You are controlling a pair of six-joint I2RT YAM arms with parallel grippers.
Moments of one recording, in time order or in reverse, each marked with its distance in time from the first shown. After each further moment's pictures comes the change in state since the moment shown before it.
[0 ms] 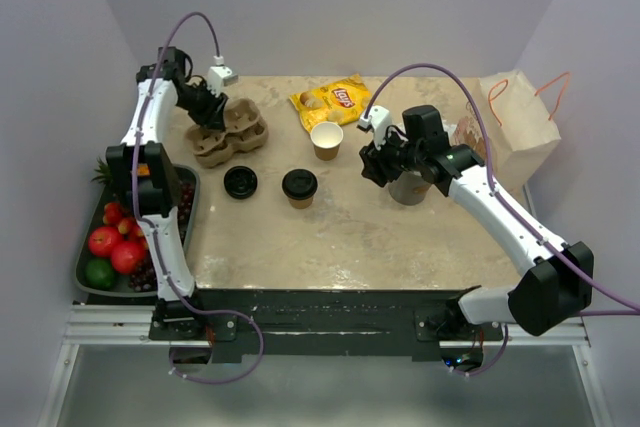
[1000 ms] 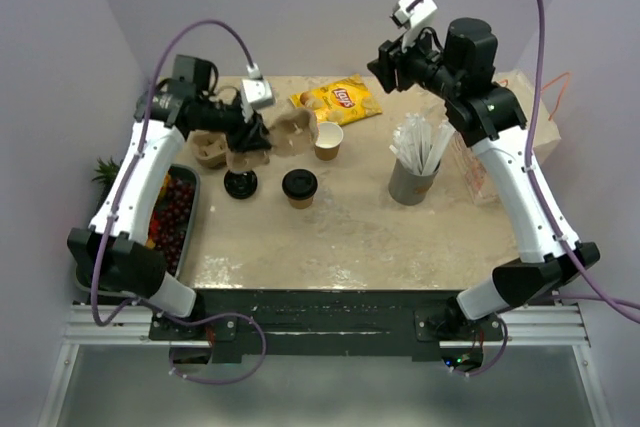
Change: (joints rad) left arm -0.252 -0.638 -0.349 0.022 0.283 -0.060; right arm -0.060 0.161 0.682 0.014 0.056 0.119
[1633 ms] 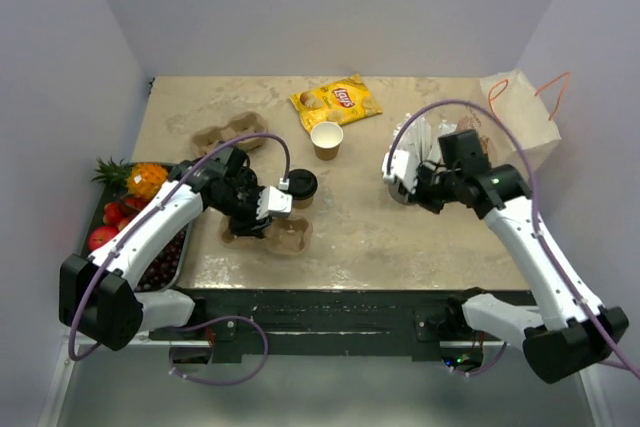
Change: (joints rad) left arm -0.241 -0.309 -0.713 -0.007 -0.220 0.306; right arm -0.050 -0.428 -0.667 -0.502 -0.111 -0.629
